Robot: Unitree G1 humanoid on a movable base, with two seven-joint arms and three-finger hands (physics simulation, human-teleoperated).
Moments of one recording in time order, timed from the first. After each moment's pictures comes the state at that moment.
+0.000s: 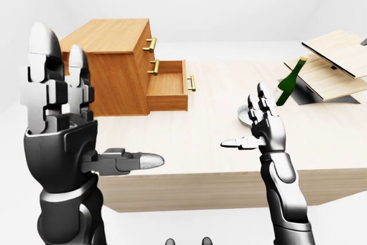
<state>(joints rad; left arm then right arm) 0.01 0.04 0.12 -0.92 0.01 0.09 -0.10 -0.05 -0.05 -0.10 -0.32 0.11 0.09 0.06</state>
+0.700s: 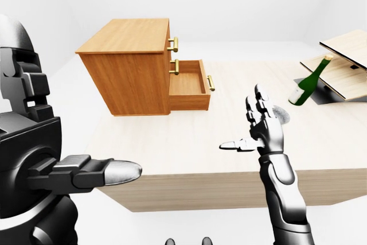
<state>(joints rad) -0.01 0.28 0.25 -1.04 -0.33 0.09 0.12 -0.03 -0.04 -0.09 -0.32 0.10 0.09 0.07</state>
